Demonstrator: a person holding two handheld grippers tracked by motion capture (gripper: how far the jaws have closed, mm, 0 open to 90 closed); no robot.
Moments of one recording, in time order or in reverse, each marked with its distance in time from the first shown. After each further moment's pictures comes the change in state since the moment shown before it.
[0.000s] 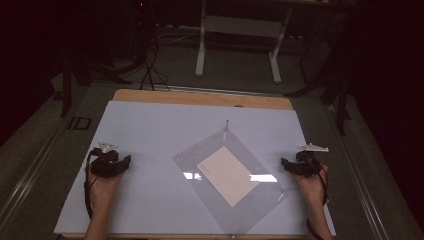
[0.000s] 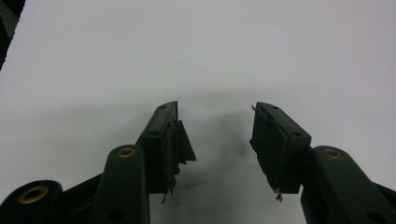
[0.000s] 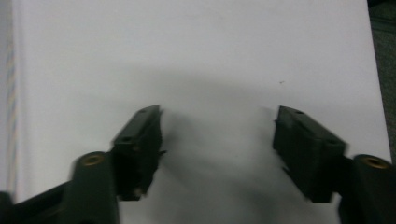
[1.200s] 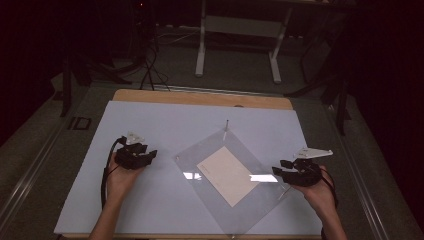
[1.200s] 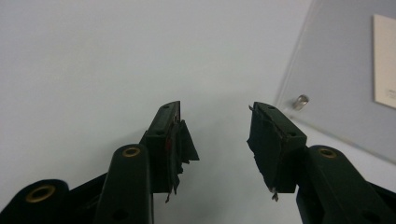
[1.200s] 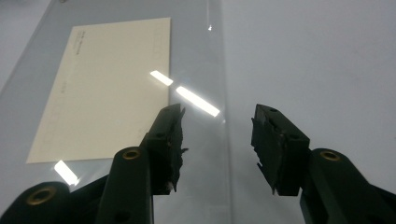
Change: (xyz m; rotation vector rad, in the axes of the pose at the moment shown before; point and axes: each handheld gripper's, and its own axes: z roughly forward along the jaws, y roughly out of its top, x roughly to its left) left arm -0.058 0.043 -0.001 -0.028 -0.244 0.199; right arm 0.052 0.016 -0.081 -0.030 0.328 -0.239
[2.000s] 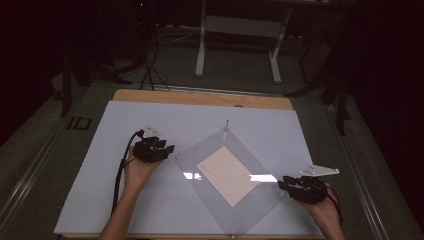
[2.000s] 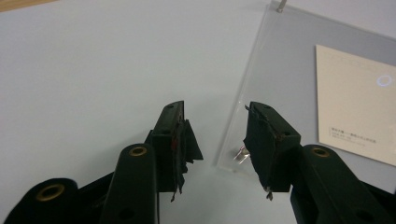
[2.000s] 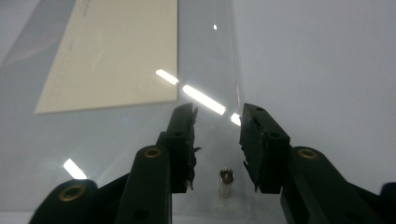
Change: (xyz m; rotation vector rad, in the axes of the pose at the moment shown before) left arm -0.026 0.028 0.026 -0.031 -0.117 0.027; right arm 0.003 -0.049 -0.008 -0.001 0.021 0.023
